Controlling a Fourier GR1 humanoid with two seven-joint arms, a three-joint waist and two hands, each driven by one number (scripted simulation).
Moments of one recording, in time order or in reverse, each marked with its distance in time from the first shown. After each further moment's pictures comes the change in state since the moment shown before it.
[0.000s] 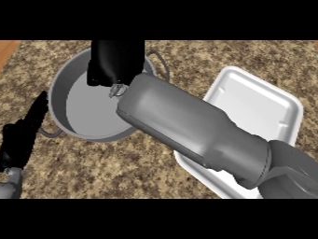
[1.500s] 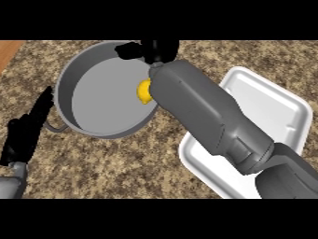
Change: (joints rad) left arm -0.038 -0.022 0.002 0.006 -0.024 -0.022 0.007; right arm 0.058 0.006 -0.231 0.288 -0.413 -0.508 -0.578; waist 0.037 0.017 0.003
